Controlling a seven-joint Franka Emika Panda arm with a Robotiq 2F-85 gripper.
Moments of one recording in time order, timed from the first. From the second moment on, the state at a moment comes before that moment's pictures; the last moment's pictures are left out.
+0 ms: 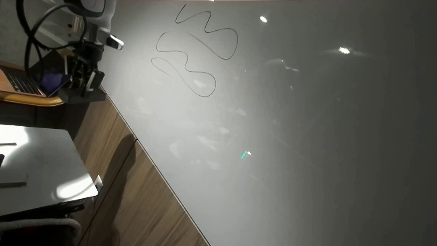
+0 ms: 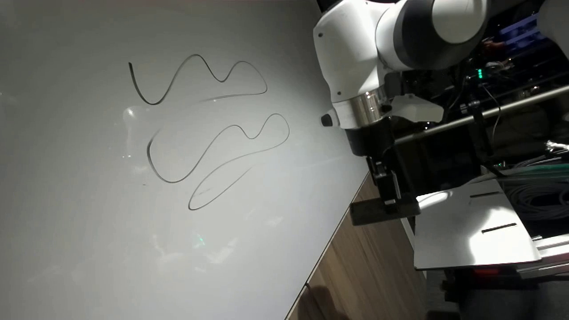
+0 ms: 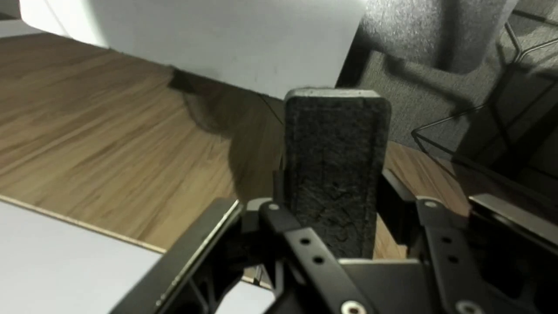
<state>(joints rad) 0.23 -0.26 0.27 -2.67 -0.14 2.52 0.27</state>
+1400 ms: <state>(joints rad) 0.22 -0.13 0.37 -1.79 -0.59 2.27 0.32</state>
